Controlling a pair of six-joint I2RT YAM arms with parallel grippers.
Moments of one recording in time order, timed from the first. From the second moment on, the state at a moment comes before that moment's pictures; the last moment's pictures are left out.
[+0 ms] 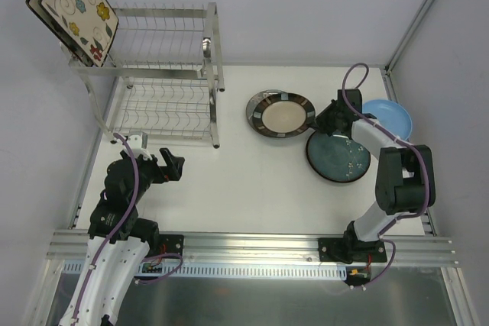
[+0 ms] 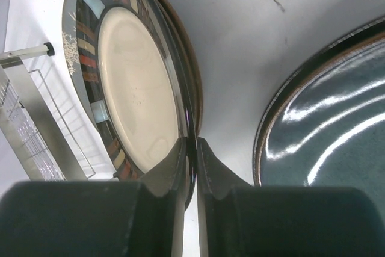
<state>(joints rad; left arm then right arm) -0.18 0.30 0.50 -0.53 0.07 -0.32 0.12 1.65 1.04 -0.22 -0.20 0.91</state>
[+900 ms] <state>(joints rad) -0.18 0.30 0.50 -0.52 0.07 -0.32 0.10 1.60 0.96 -0.22 -0.20 0.92</state>
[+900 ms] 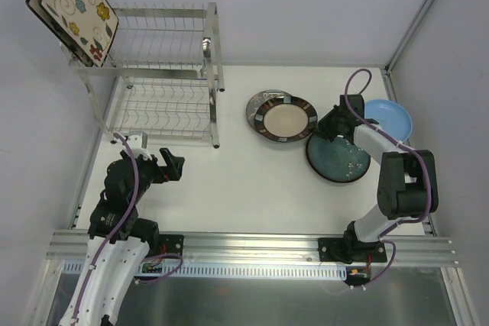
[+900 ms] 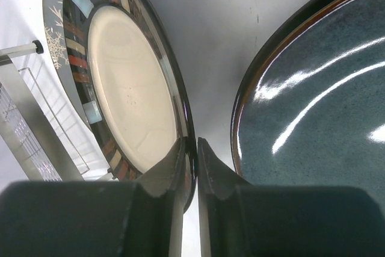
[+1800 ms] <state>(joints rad) -0.18 0.30 0.50 -0.52 0.07 -0.32 0.10 1.64 0.96 -0.19 -0.23 0.92</state>
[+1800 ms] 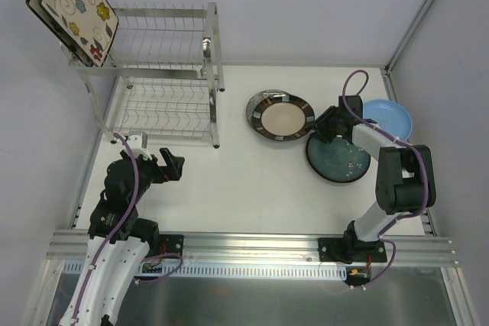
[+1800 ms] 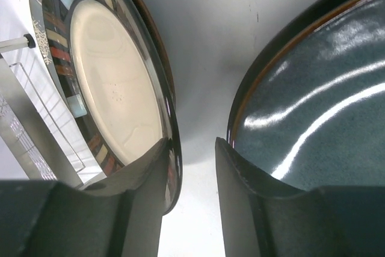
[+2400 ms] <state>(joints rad) -0.18 0.30 0.49 -0.52 0.07 -0.32 0.11 1.79 1.08 -0.16 -0.25 0.92</state>
